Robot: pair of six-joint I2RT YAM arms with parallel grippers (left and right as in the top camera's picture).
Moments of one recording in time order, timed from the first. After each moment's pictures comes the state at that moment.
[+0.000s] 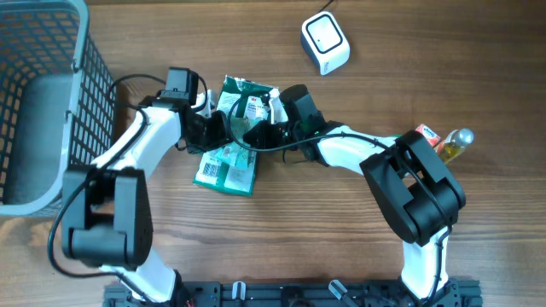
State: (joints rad) left arm -0.12 1.83 1.12 -0.65 0.40 -0.39; right arm 0.58 2.08 1.11 0.17 -0.60 0.61
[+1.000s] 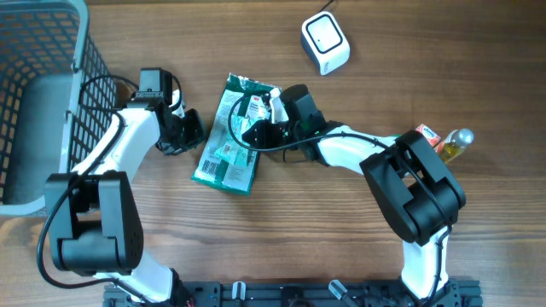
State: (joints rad) left arm 0.00 1.78 1.12 -0.71 0.26 -0.41; right arm 0.58 2.08 1.11 0.19 -0.58 0.61
